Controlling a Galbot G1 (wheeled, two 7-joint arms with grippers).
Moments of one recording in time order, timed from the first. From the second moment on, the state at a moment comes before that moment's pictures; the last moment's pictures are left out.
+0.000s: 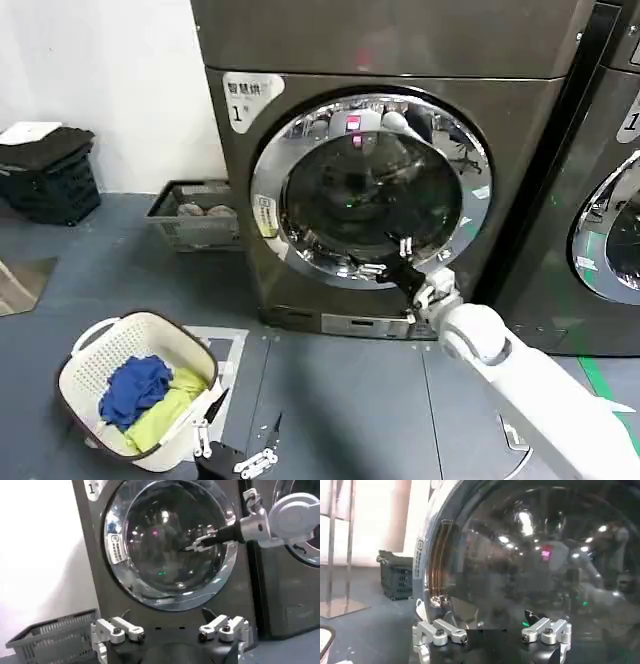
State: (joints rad) left arm 1.95 -1.49 -0.53 -2.20 0.13 -0.32 0.18; right arm -0.41 0.96 -0.30 1.61 0.66 -0.13 0.02
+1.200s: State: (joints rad) left arm 1.93 -1.49 -0.53 -2.19 0.13 -0.32 0.18; right arm -0.29 1.17 -0.41 1.47 0.66 -0.17 0.11
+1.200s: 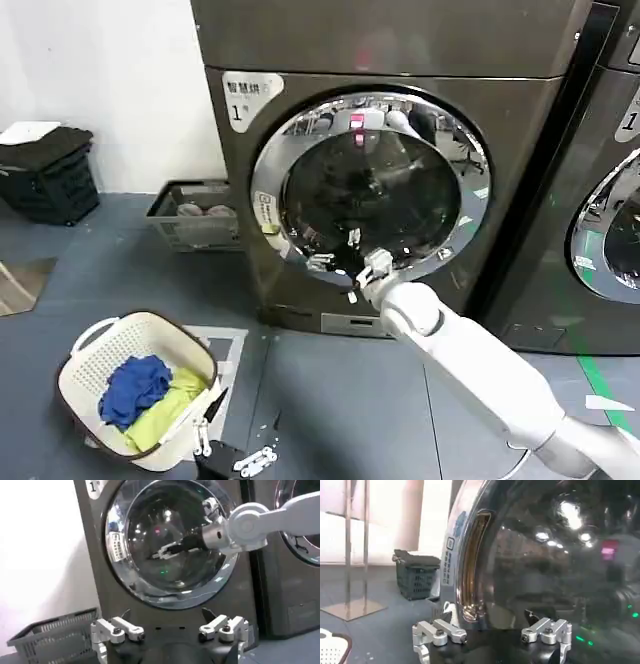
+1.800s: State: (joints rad) left arm 1.93 -1.49 -0.53 -2.18 0.12 -0.32 0.18; right arm -0.25 1.29 -0.44 1.40 0.62 -0.18 0.15
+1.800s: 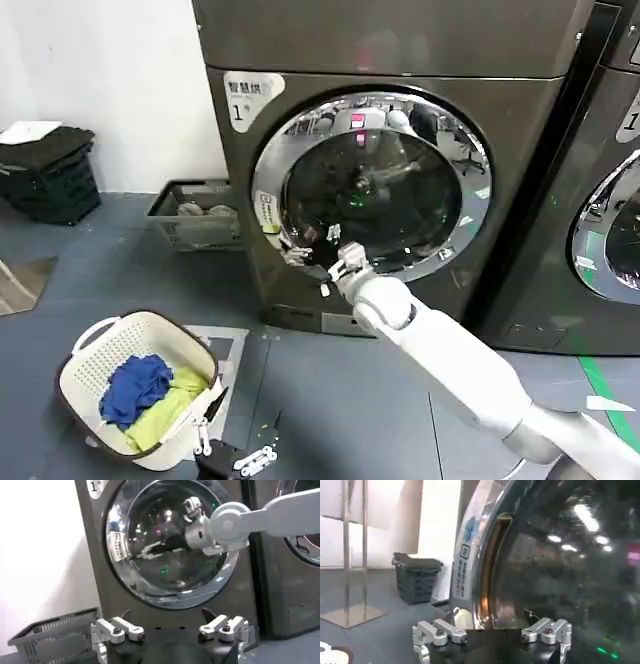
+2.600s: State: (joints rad) left arm 1.93 -1.49 -0.54 -2.19 0.12 -0.32 0.18; right arm -0.23 1.40 -0.44 1.29 0.58 -0.18 0.11
